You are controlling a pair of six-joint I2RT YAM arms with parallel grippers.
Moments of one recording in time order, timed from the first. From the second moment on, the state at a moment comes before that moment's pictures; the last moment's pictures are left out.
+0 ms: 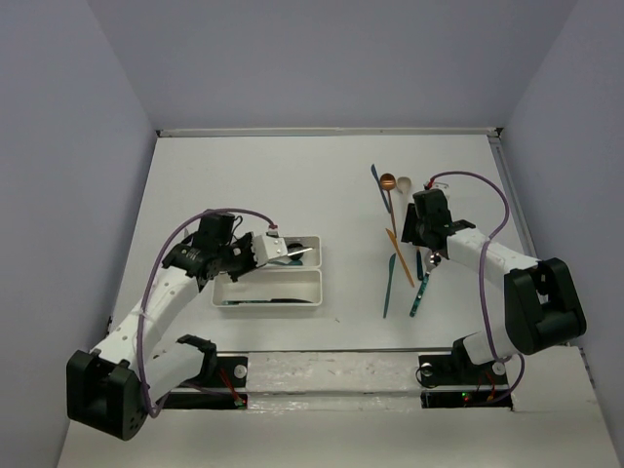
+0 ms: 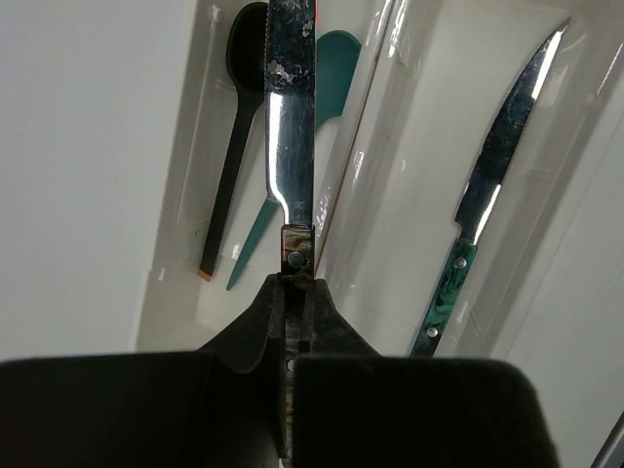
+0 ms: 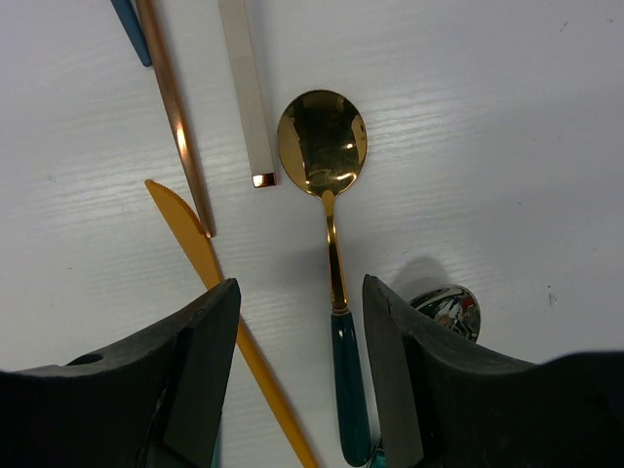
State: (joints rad) left arm -0.34 1.02 0.74 -0.65 0.39 0.88; right arm 0.30 1.45 0.80 -0.22 0.31 0.40
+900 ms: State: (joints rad) left arm -0.42 1.00 0.61 -0.68 0.39 1.11; right arm 0.30 1.45 0.87 -0.26 0.31 0.40
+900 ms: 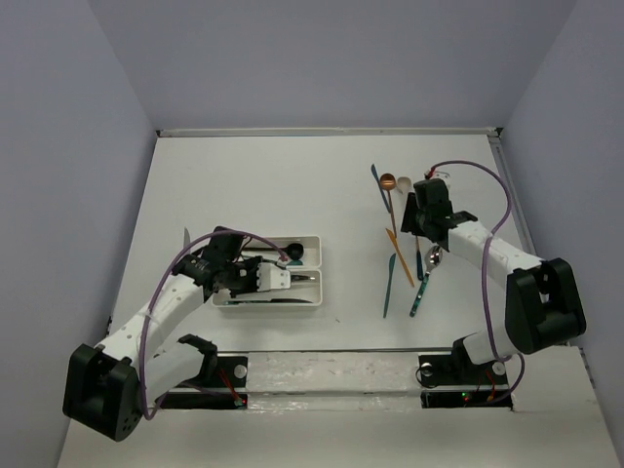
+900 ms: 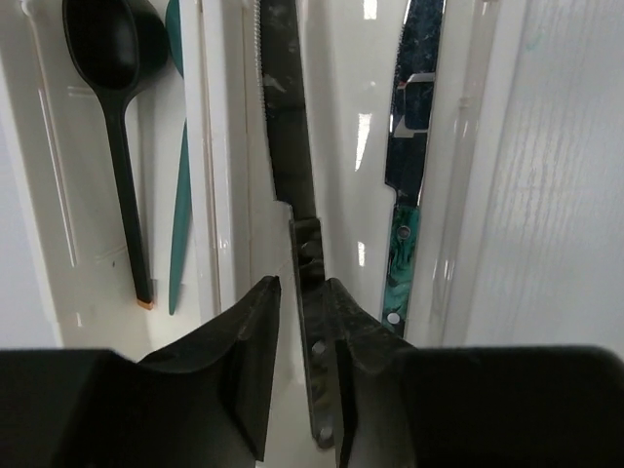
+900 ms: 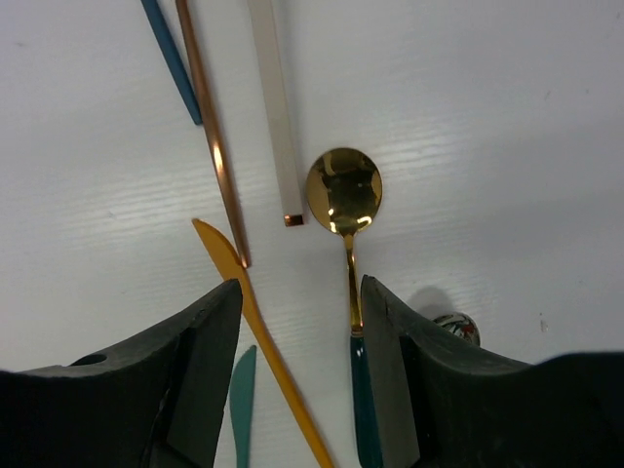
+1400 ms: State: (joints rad) left arm -0.42 0.97 0.63 -0.68 0.33 1.05; right arm 0.27 1.81 1.25 -0.29 0.31 0.35
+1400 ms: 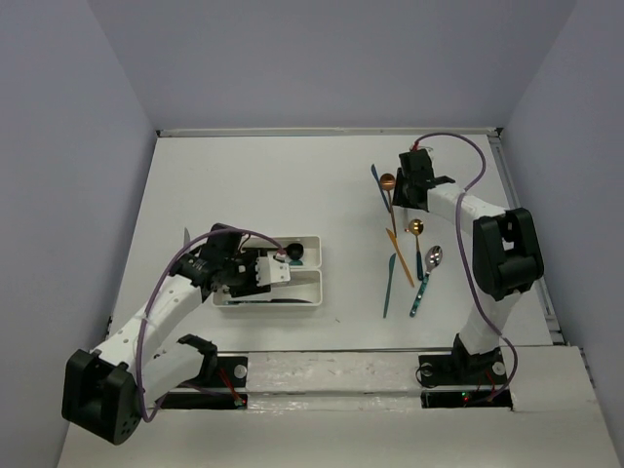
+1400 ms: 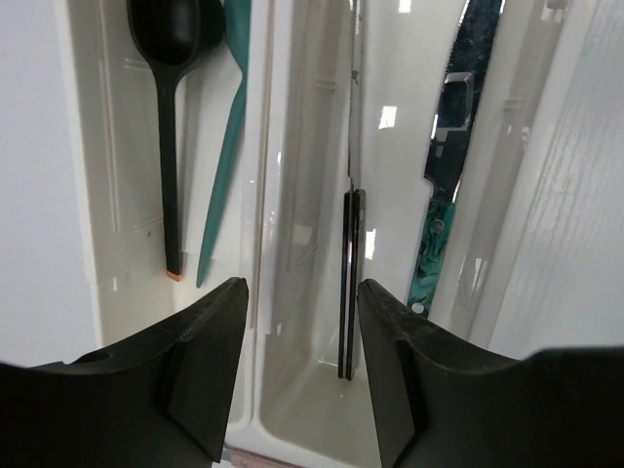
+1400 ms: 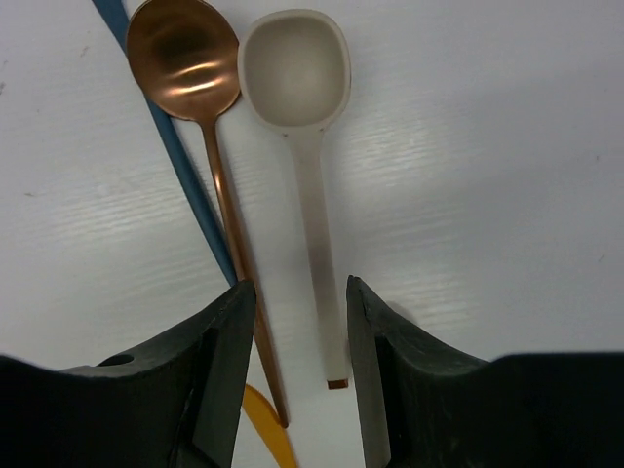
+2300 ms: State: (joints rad) left arm -0.42 0.97 0.74 -0.64 0.21 0.84; right arm 0.22 2.08 1.52 -0.39 0.29 0.29
